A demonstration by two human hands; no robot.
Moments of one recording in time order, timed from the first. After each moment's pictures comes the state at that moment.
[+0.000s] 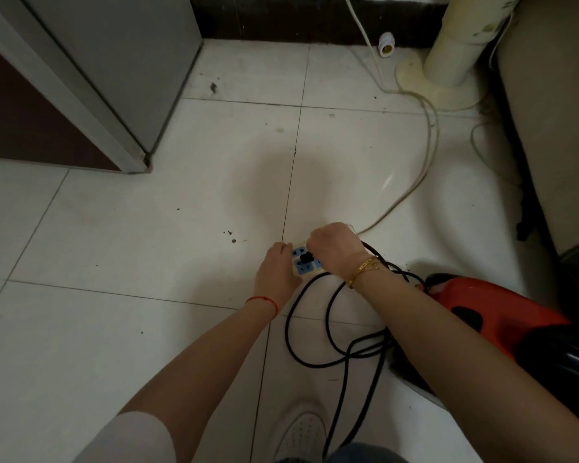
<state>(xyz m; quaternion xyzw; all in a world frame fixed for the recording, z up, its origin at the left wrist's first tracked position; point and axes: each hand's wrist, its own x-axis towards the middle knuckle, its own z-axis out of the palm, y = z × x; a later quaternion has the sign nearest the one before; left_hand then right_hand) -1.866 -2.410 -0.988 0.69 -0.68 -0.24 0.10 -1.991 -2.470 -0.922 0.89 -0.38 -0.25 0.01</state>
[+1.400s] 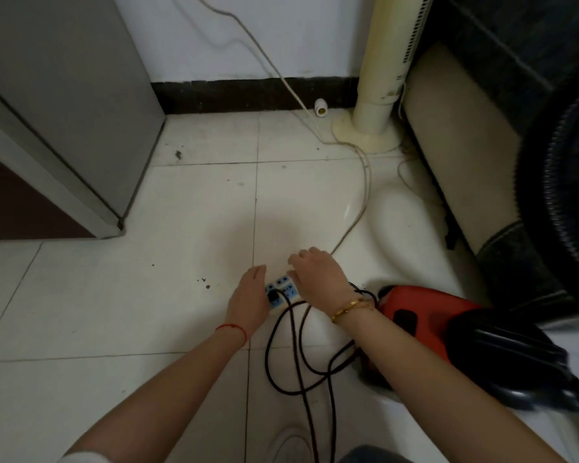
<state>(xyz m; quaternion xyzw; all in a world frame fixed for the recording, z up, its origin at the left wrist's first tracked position) -1.874 -2.408 -0.928 0.67 -0.70 -0.25 0.08 -2.028 -2.422 -0.863 0.83 -0.55 0.01 -0.08</state>
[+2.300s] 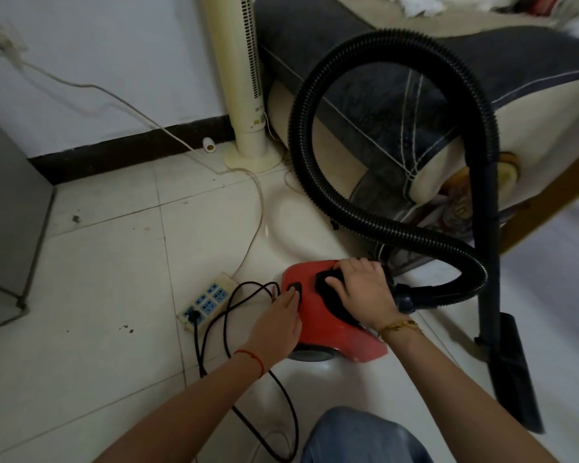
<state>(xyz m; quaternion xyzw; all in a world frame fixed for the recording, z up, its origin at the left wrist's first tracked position) -2.049 -2.287 -0.865 0.41 -0.88 -0.24 0.06 -2.235 -2.245 -0.817 0.62 -0.78 0.07 -0.06</state>
